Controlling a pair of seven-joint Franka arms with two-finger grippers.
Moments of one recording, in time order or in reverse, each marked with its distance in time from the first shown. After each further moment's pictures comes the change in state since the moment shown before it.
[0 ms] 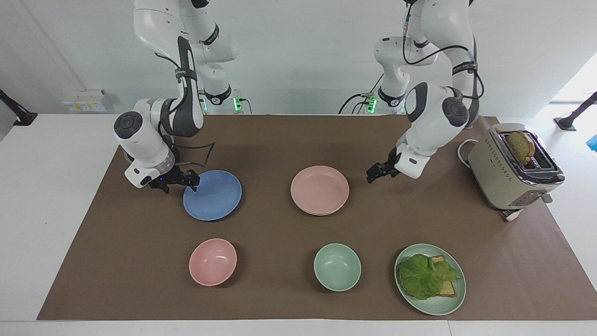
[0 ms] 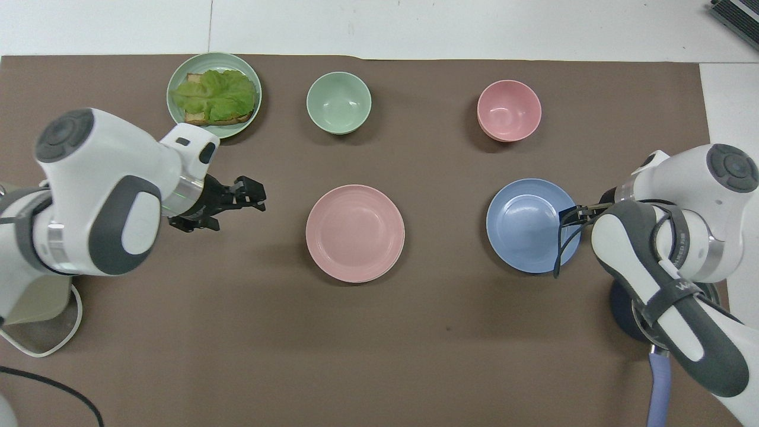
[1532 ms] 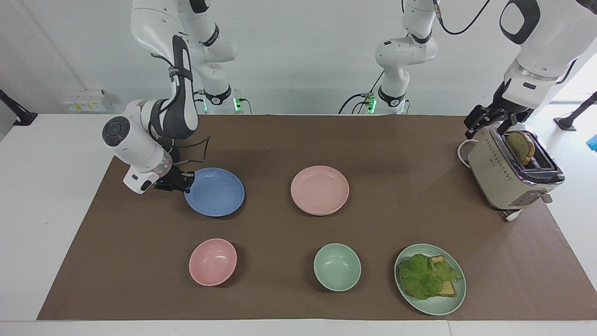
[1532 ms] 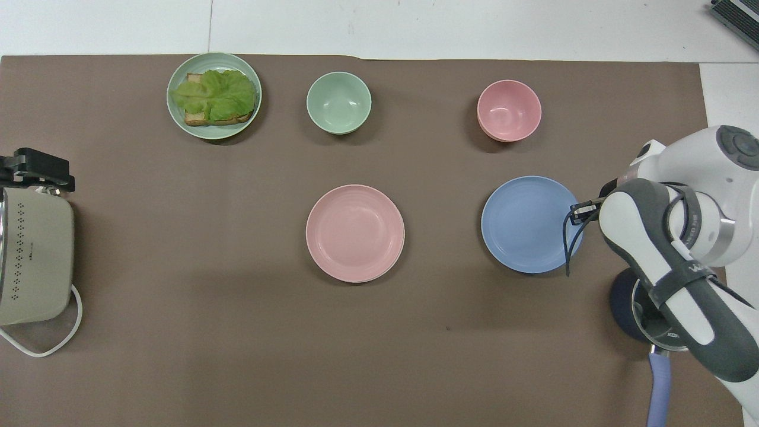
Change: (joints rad) left arm 0.194 -0.113 0.011 0.332 0.257 -0.388 0.307; right arm -0.001 0.000 0.000 0.176 0.029 -0.243 -0.086
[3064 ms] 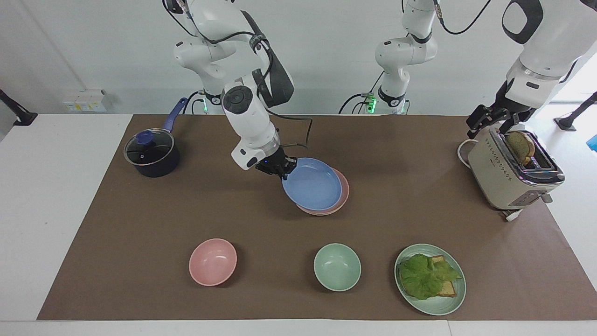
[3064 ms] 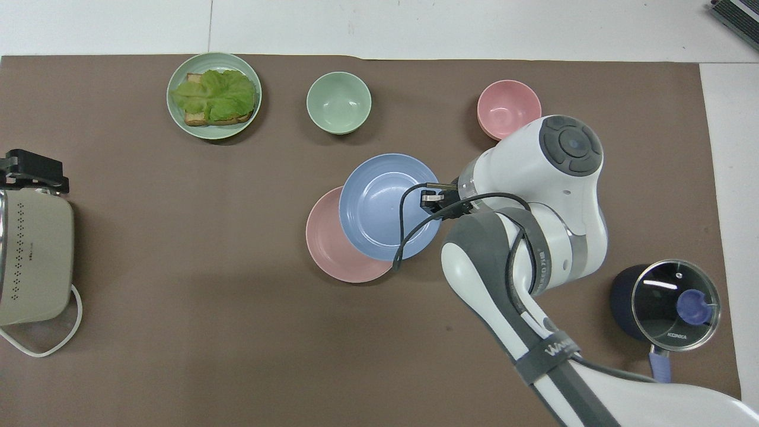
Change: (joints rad) left arm 0.001 0.000 0.008 0.000 0.000 0.000 0.000; right arm 0.483 0.034 0.019 0.090 0.169 0.134 0.685
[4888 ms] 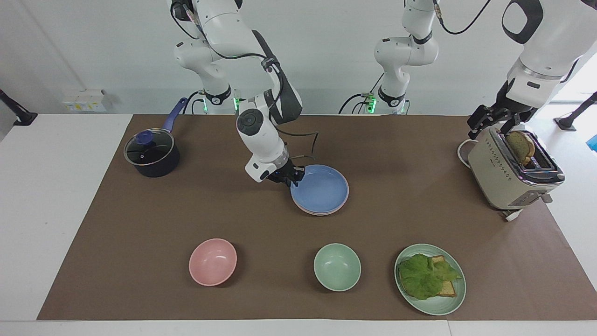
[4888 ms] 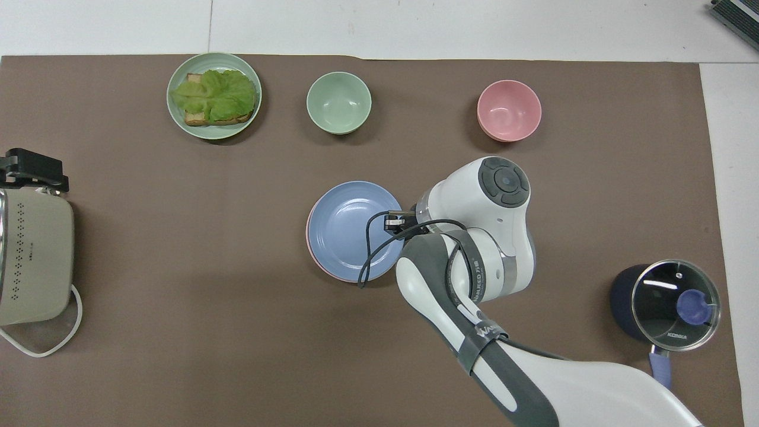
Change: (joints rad) left arm -0.214 0.000 0.222 0.000 0.000 0.011 0.004; right arm 0.027 0.060 -0.002 -0.085 0.094 0.120 -0.104
